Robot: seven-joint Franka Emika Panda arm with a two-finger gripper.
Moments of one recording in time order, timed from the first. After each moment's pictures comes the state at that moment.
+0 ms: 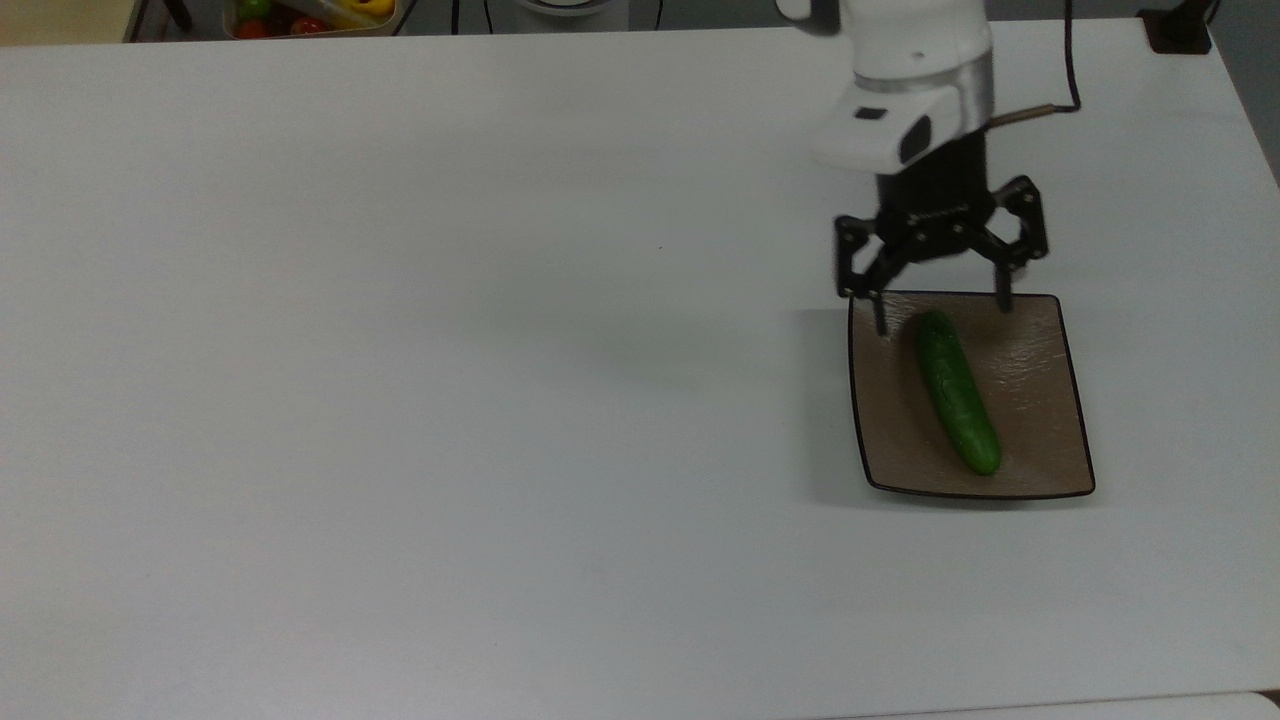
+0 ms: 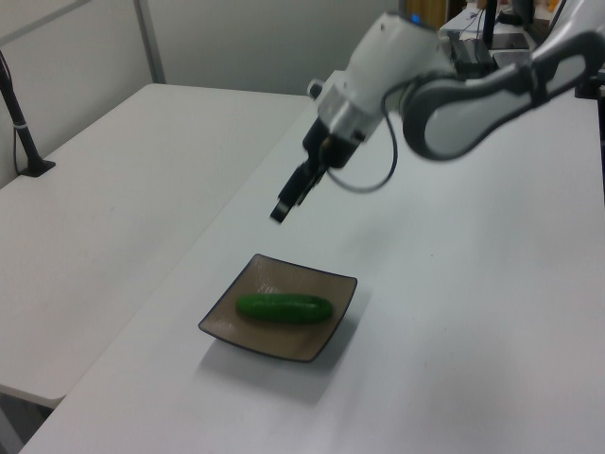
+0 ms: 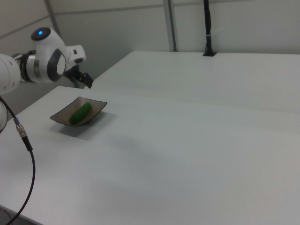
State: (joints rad) arm 0.48 0.44 0.01 -1.51 0.07 2.53 0.34
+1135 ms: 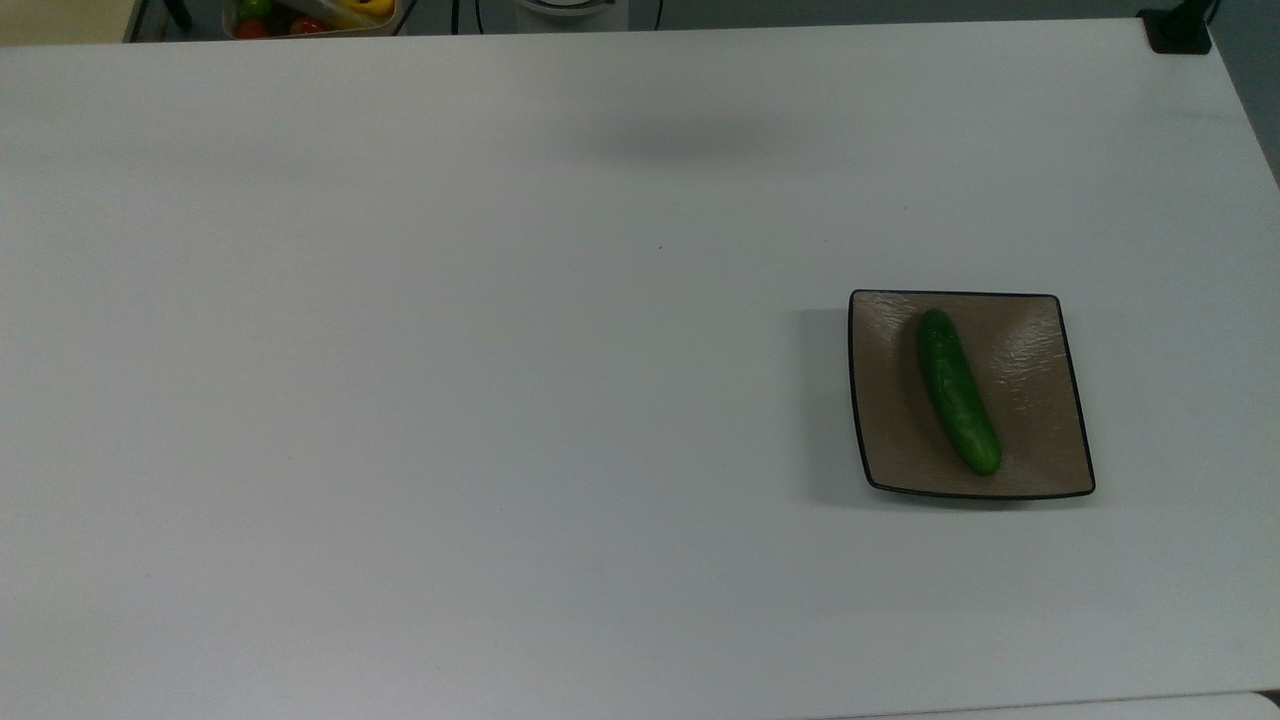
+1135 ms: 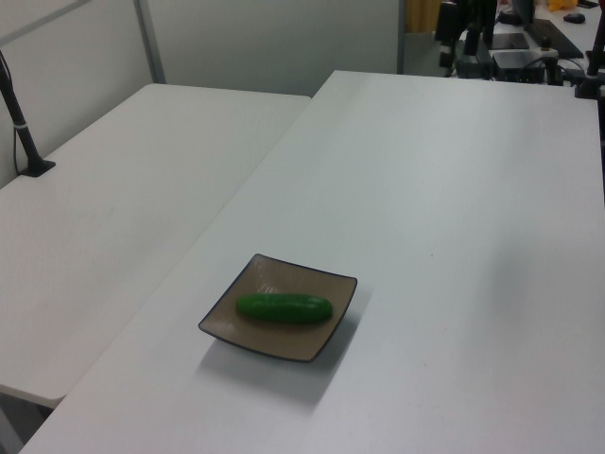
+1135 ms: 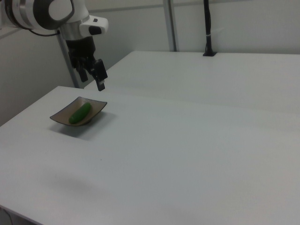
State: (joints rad) arm 0.13 -0.06 -0.03 -1.61 0.07 1.61 0.27
